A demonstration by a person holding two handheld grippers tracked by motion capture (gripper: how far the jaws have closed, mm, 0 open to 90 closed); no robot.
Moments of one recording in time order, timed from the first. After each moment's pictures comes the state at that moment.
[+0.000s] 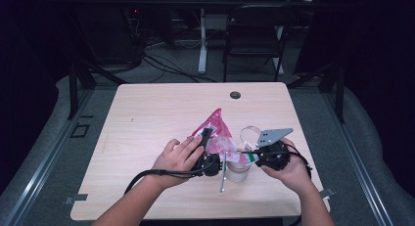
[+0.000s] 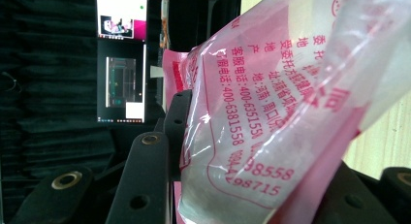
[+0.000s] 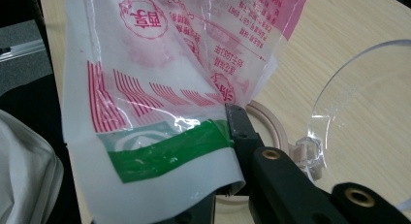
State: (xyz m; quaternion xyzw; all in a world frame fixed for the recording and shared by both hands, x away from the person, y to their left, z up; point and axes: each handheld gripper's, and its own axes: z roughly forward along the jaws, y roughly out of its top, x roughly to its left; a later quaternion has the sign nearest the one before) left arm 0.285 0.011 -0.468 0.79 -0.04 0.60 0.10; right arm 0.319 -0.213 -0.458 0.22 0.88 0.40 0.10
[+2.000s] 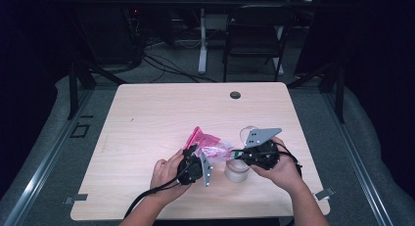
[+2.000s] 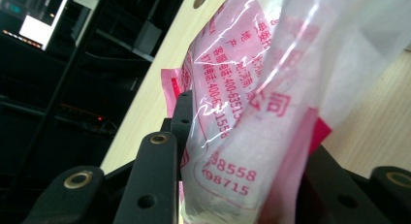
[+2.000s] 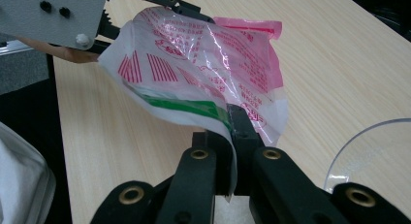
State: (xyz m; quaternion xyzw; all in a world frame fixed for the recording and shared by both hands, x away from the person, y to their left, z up) left arm 0.290 0.048 -0.520 0.85 0.16 0.46 0.21; right arm 0.319 -0.184 -0.450 0.19 0.88 0.41 0.12
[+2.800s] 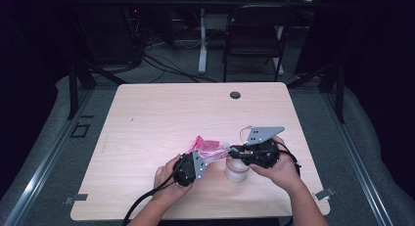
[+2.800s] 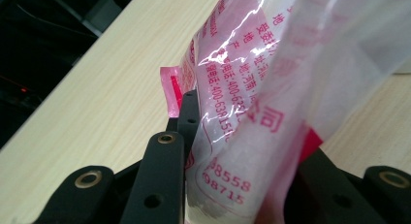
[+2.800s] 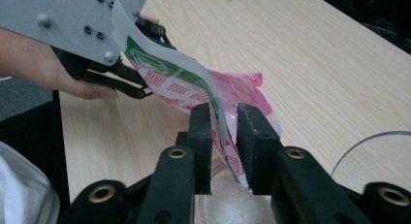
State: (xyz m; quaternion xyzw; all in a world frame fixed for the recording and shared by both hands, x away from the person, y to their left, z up) left arm 0.301 0.061 -0.540 0.86 0.25 0.35 0.29; right arm 0.321 -0.186 -0.448 0.20 0.87 0.44 0.12
